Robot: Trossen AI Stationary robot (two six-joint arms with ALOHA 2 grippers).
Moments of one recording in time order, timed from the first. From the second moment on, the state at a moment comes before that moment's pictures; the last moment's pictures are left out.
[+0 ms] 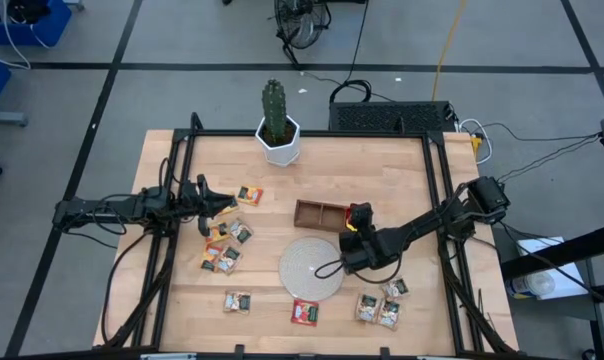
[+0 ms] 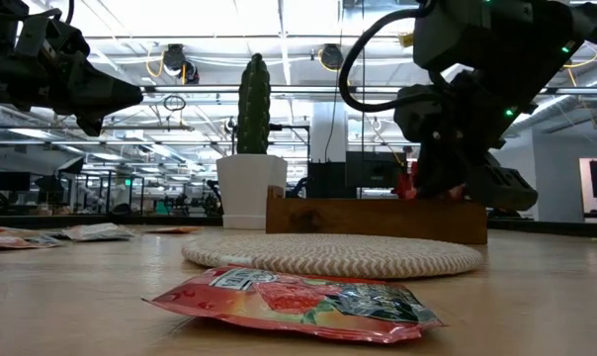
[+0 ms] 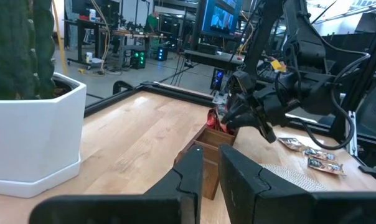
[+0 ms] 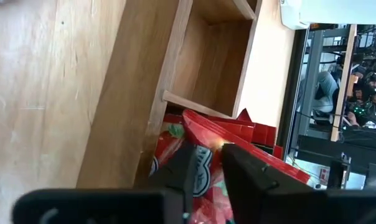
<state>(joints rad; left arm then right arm) 0.01 0.07 0.02 0.06 -0.18 -0.19 0.36 1.75 0.95 -0.71 0.89 0.03</state>
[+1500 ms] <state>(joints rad) 0.01 0.07 0.02 0.06 -0.18 -0.19 0.15 1.52 0.99 -0.72 0.23 0.03</state>
